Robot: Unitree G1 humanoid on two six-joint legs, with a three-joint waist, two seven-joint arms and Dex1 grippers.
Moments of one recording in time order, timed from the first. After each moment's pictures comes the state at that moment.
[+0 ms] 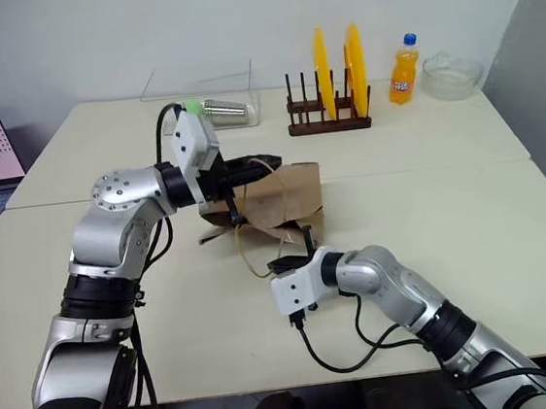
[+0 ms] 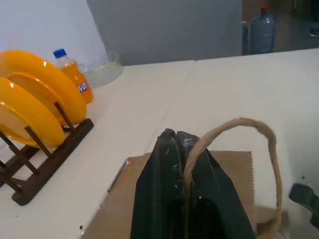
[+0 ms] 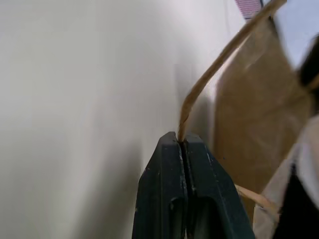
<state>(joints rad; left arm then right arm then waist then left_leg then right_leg) -0.85 0.53 -0.09 0.18 -0.34 0.30 -1.03 -0.53 -0.40 0.61 0.01 -0.50 -0.18 0.66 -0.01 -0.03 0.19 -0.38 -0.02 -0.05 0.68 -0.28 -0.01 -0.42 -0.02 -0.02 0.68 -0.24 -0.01</state>
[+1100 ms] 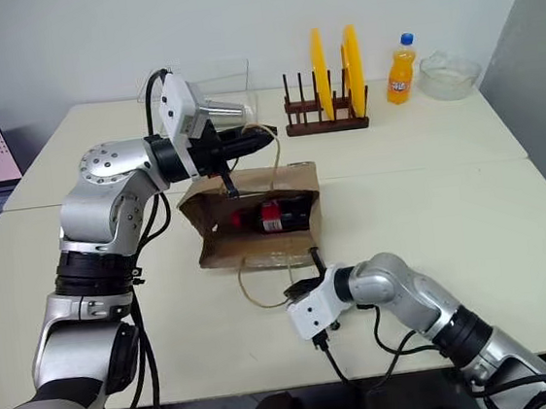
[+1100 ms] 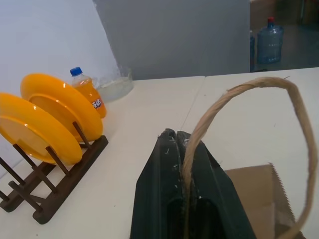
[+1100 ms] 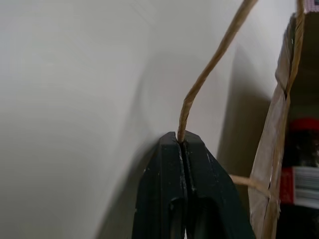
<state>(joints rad) -0.95 0.53 -0.05 0.23 -0.33 0.33 -1.04 -0.49 -0.48 0.59 -0.05 -0.47 -0.23 0.81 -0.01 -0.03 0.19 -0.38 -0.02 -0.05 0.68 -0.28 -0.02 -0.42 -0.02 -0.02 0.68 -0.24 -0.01</state>
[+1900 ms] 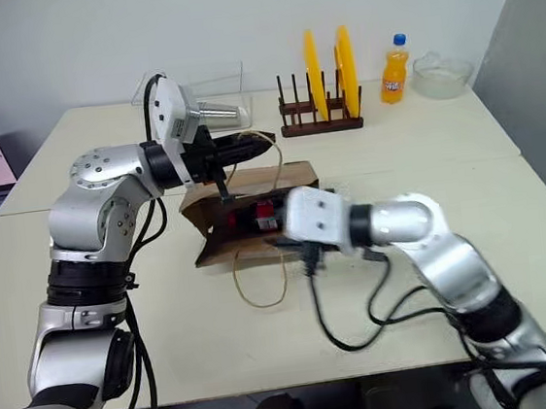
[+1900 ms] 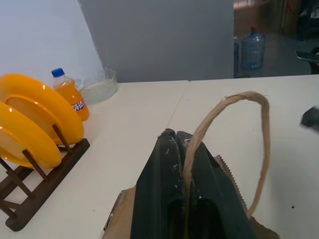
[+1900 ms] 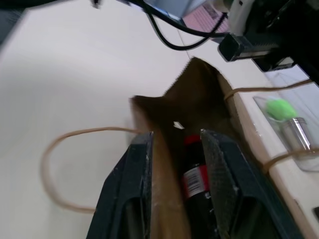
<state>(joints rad) -0.91 0.54 -0.03 0.16 -0.38 0.41 -1.06 -0.71 -0.42 0.44 -0.36 -0.03 0.49 0.82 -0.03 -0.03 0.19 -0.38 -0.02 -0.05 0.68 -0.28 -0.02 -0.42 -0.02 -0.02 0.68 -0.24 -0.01</state>
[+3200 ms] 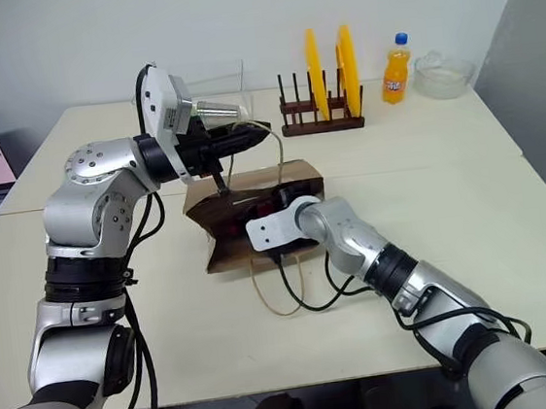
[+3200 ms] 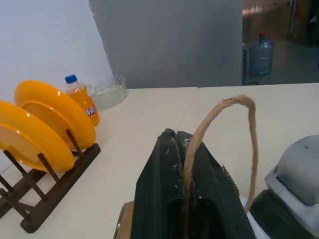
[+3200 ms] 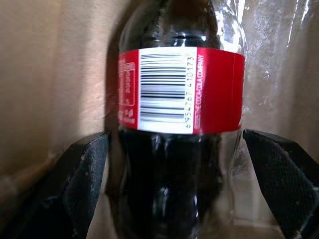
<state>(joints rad) -0.93 0.54 -0.01 0.17 -0.38 0.40 -1.04 -0.98 -0.20 0.73 0.45 -0.73 0.24 0.63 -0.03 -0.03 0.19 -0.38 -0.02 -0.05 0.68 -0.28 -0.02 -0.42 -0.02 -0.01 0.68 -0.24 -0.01</state>
